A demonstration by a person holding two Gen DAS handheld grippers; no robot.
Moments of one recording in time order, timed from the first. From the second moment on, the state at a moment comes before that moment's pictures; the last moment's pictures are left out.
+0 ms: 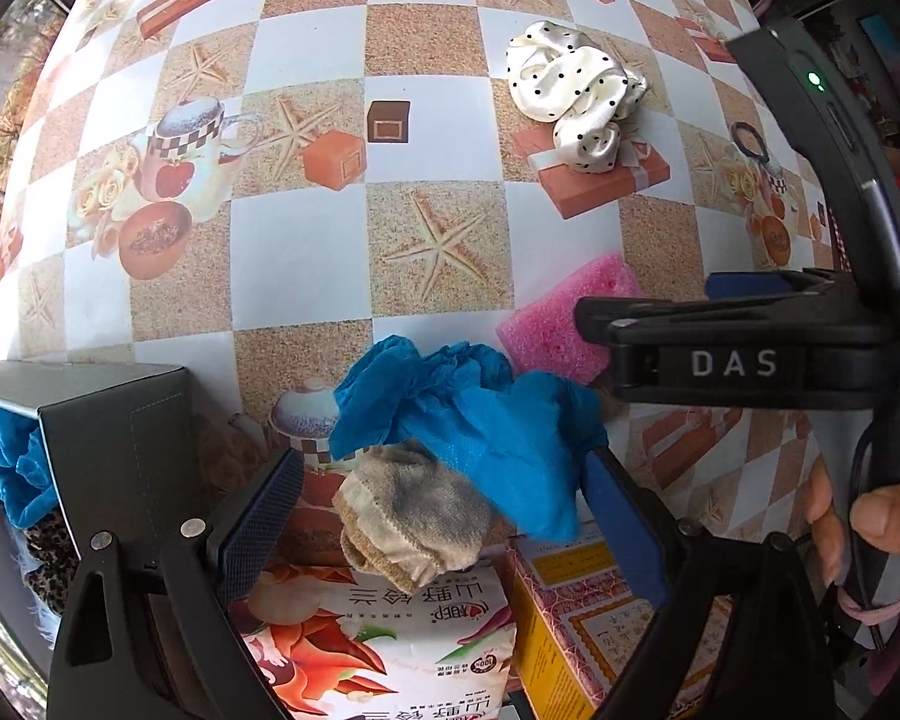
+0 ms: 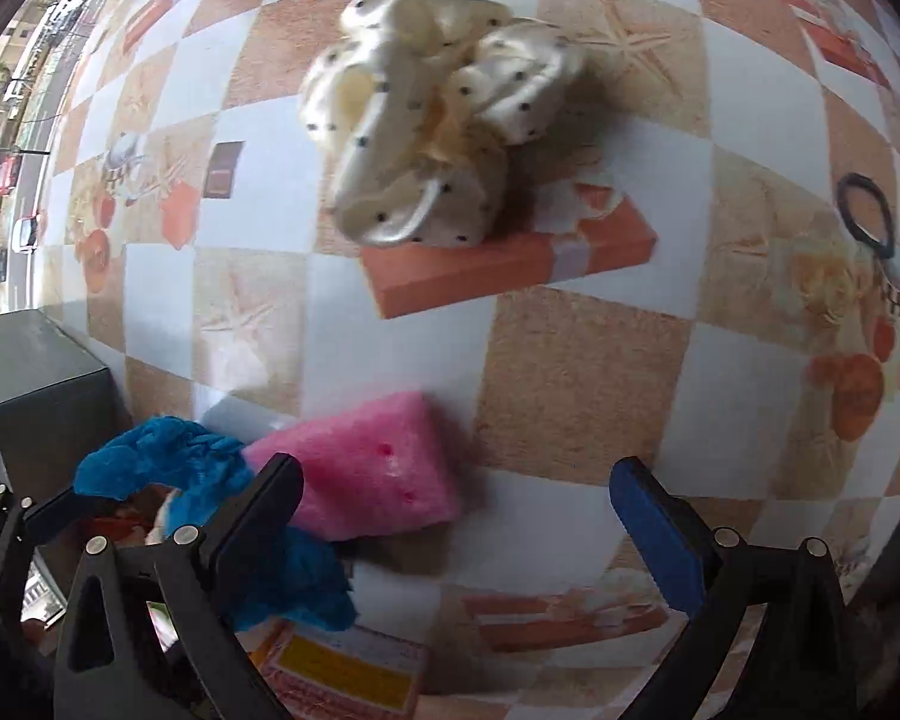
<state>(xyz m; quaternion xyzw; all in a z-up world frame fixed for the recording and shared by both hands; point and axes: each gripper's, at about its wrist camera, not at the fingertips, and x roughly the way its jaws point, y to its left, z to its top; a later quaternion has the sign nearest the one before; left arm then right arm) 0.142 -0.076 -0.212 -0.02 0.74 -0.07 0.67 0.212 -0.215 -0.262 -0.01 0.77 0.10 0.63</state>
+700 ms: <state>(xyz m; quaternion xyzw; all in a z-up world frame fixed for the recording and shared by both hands) 0.157 -0.093 -0.249 0.03 0.77 -0.06 0.64 0.189 -0.237 -0.262 -0.07 0.74 0.12 0.65</state>
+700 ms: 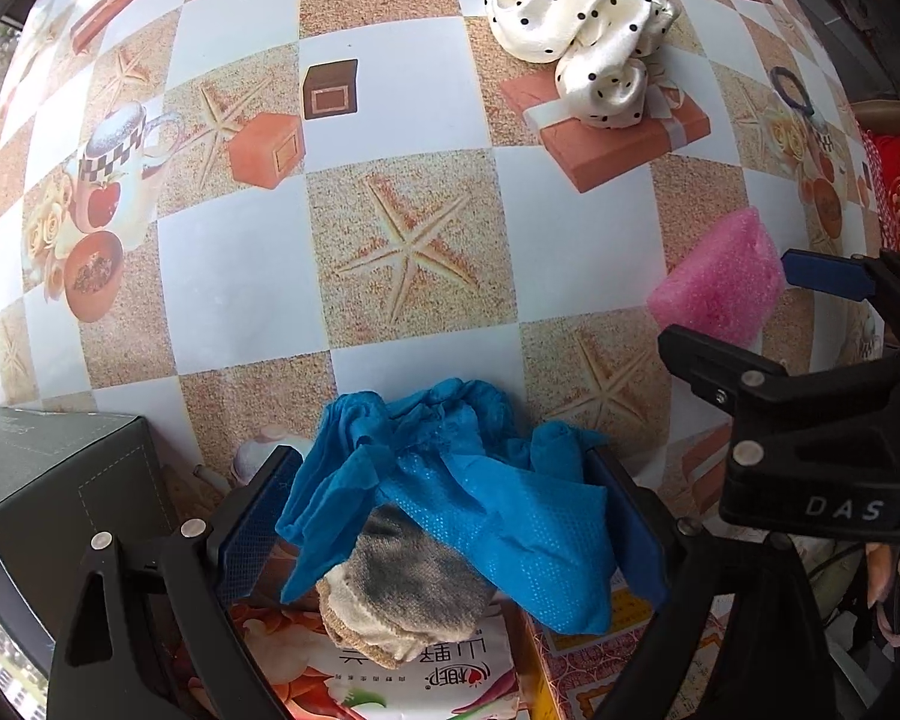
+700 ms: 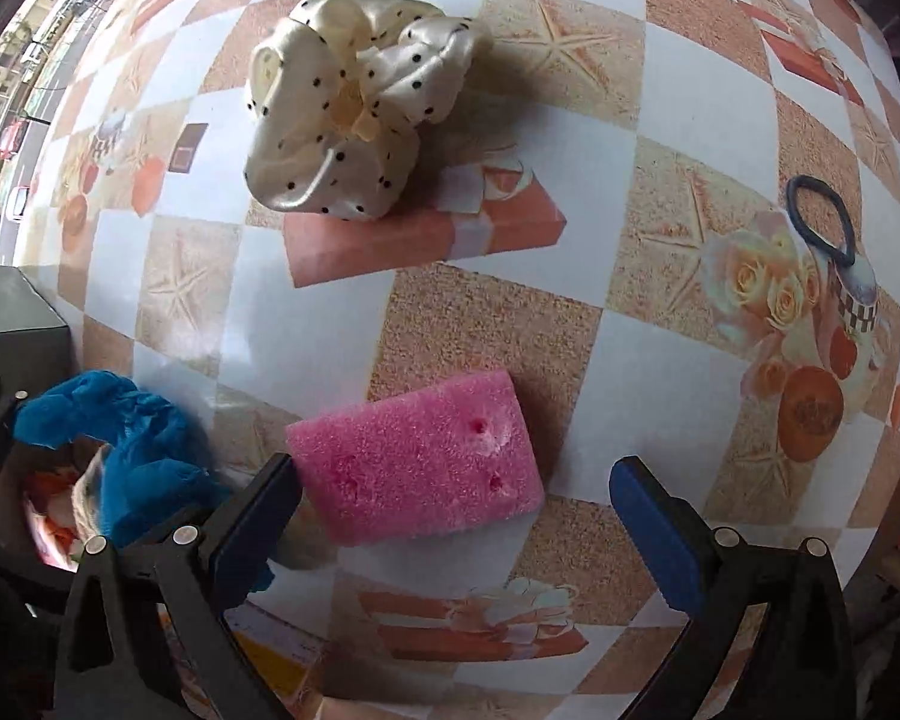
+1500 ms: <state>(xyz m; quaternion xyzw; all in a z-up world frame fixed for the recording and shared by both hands) 0.174 -0.095 -0.182 0.00 0.68 -0.09 0.73 0.187 -0.301 -0.173 0.03 0.69 0.14 0.71</state>
